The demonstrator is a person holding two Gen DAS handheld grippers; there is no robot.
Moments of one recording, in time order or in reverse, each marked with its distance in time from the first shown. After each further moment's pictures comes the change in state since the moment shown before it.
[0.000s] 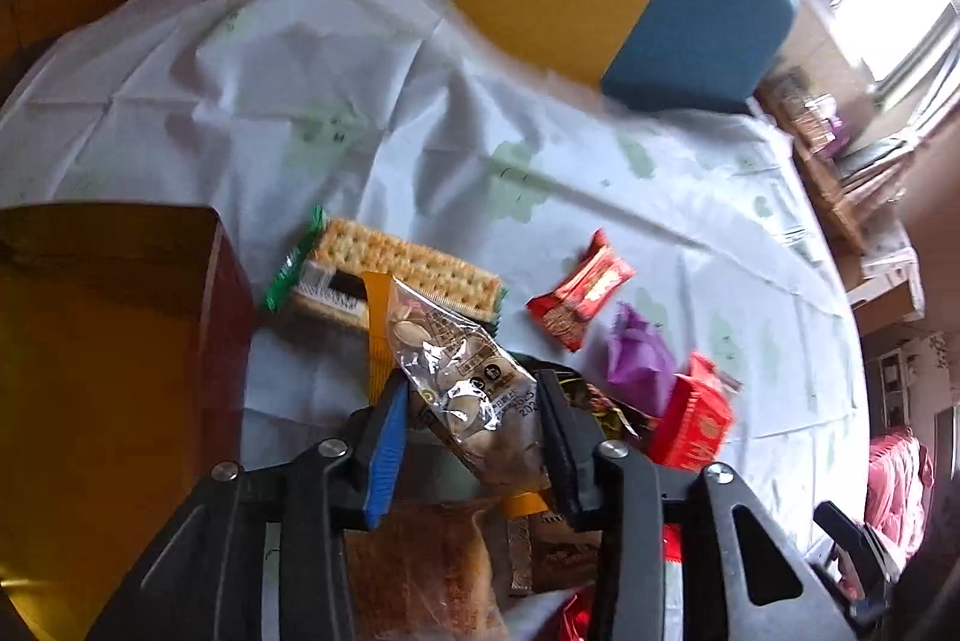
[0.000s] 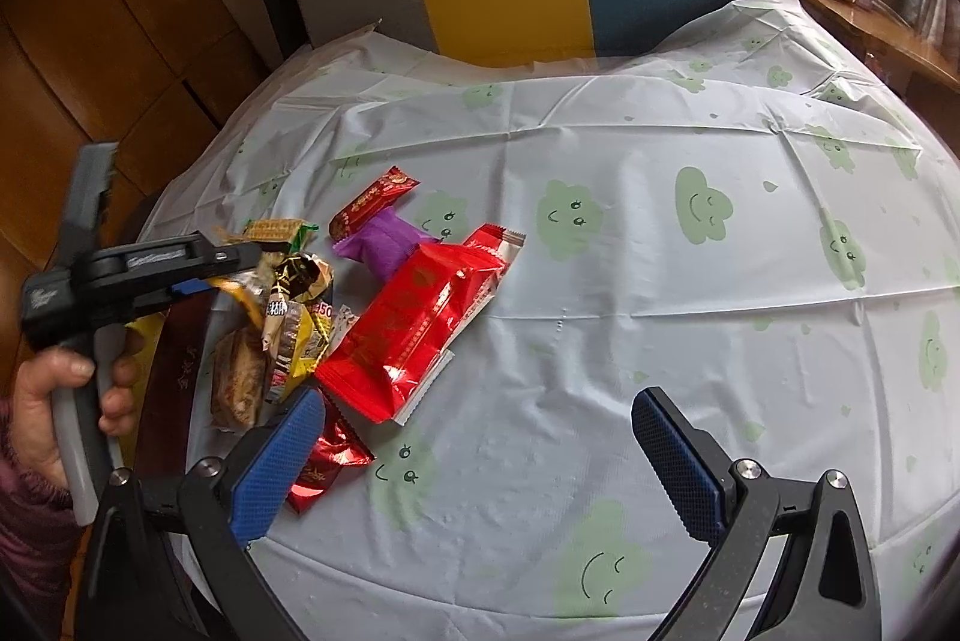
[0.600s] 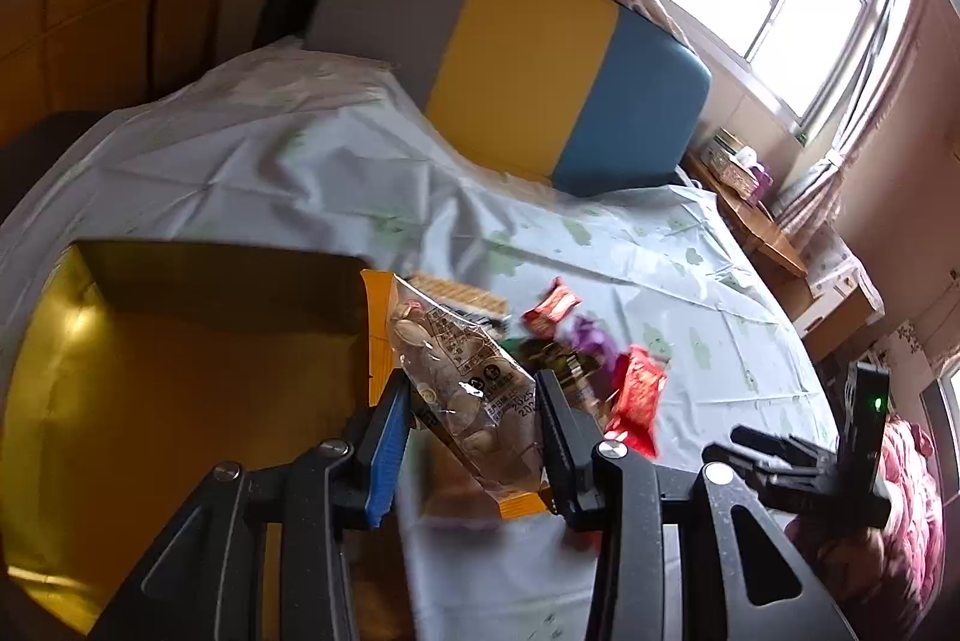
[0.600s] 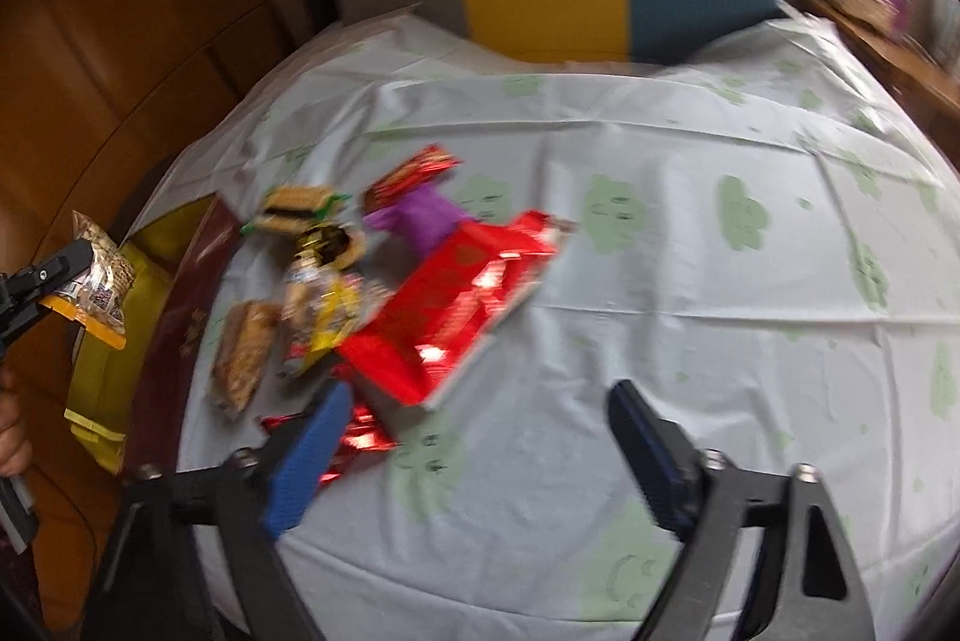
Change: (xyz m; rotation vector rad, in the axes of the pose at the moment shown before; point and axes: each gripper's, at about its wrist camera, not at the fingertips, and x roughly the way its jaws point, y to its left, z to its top) left arm -0.136 0.055 -0.064 0.068 -0.244 -0.069; right arm 0.014 0.041 -0.008 -0.142 0.032 0.052
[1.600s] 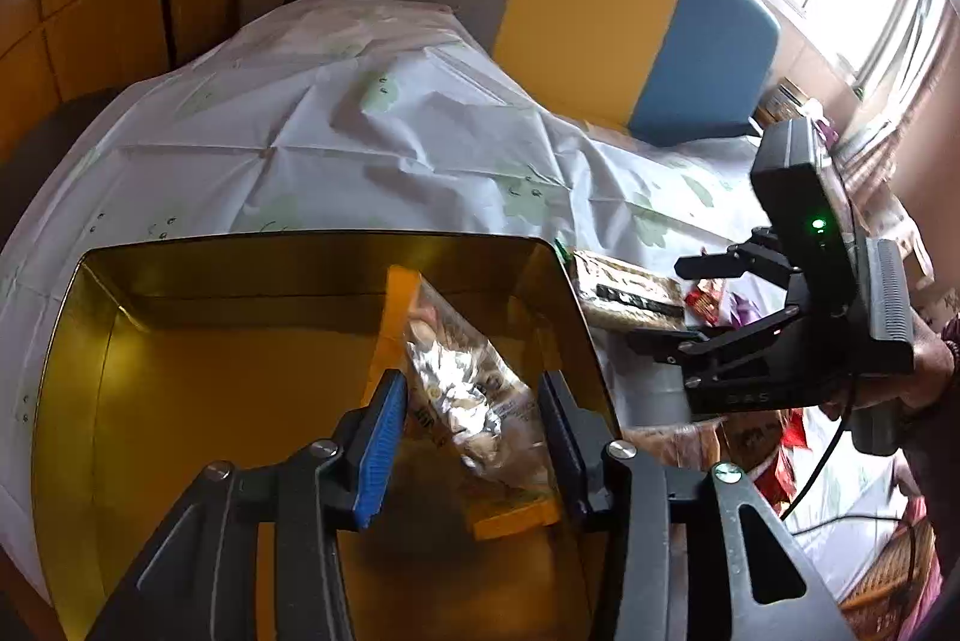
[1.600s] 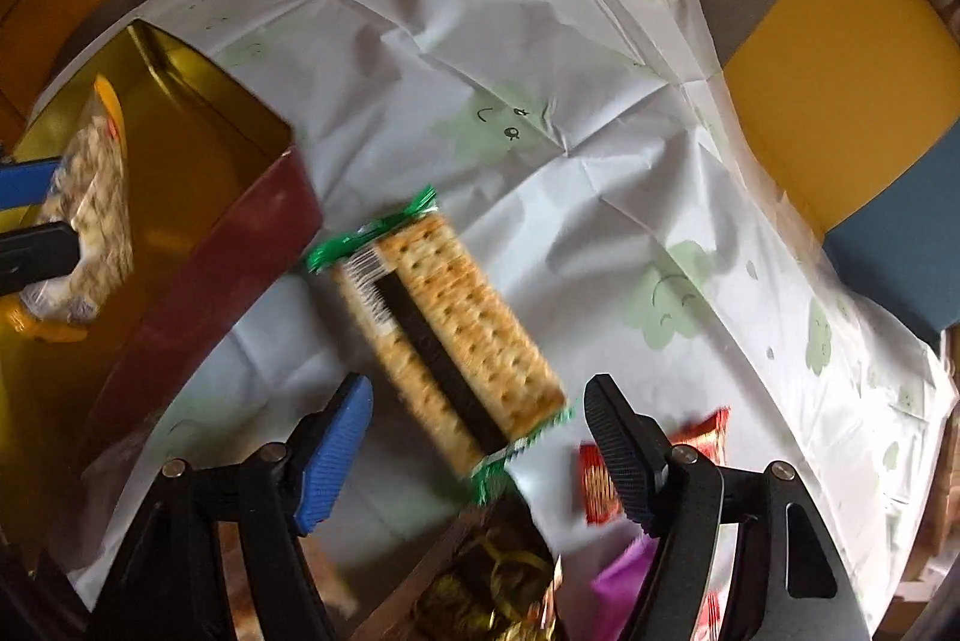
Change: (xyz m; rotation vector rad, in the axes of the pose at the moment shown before) left arm 0.073 0.082 0.026 0.038 0.129 0.123; right arm 0.179 0.158 0.122 -0.653 0.265 -0.074
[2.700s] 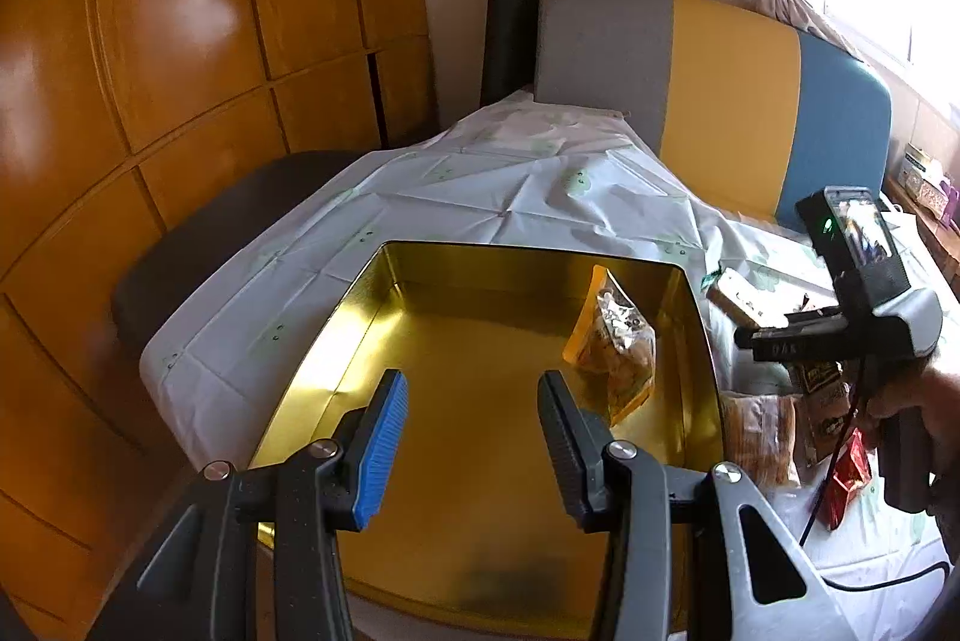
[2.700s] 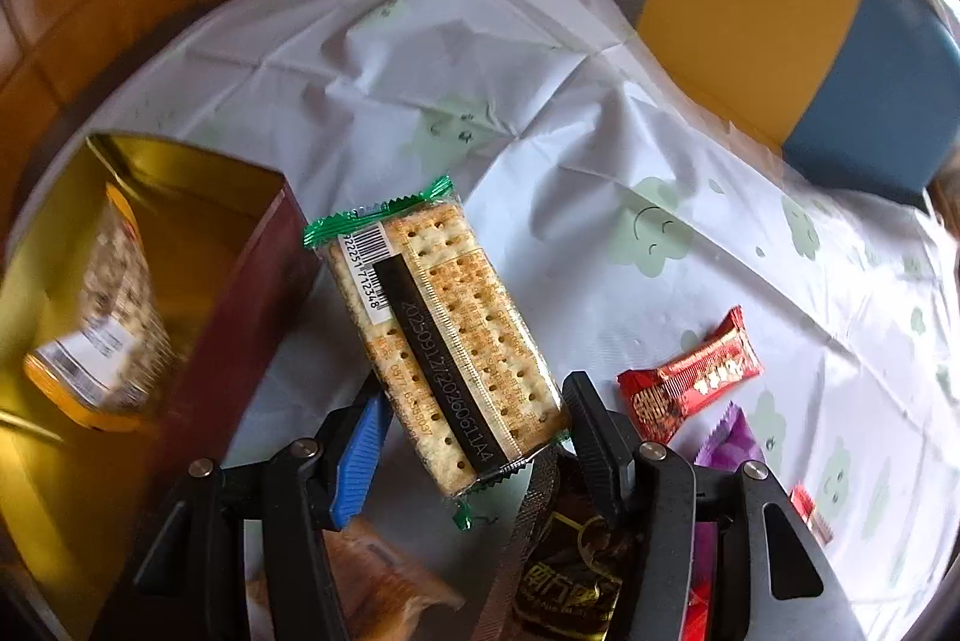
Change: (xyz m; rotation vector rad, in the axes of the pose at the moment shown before) left arm -0.134 -0.005 -0.089 -0.101 -0.262 0.457; right arm -0.041 0.021 -0.036 0.341 -0.117 -0.025
